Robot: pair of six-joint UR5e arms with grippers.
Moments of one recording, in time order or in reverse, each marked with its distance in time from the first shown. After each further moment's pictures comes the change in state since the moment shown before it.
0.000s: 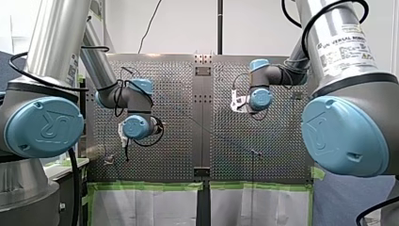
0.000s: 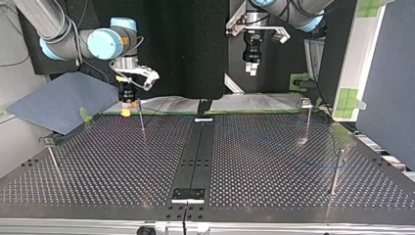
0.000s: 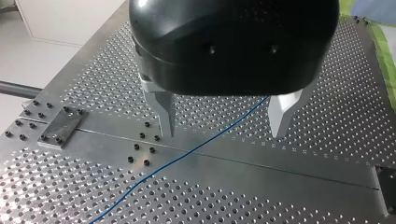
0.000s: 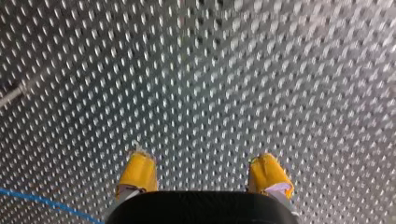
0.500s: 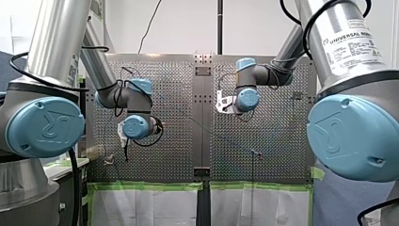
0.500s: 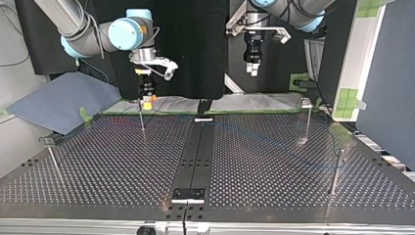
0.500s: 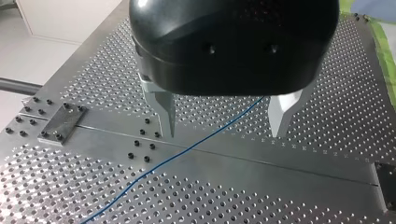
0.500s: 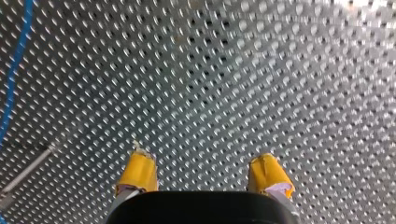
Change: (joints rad) left arm 0.008 0.000 0.000 -0.002 0.000 -0.001; right arm 0.122 0.002 0.009 0.003 0.025 0.006
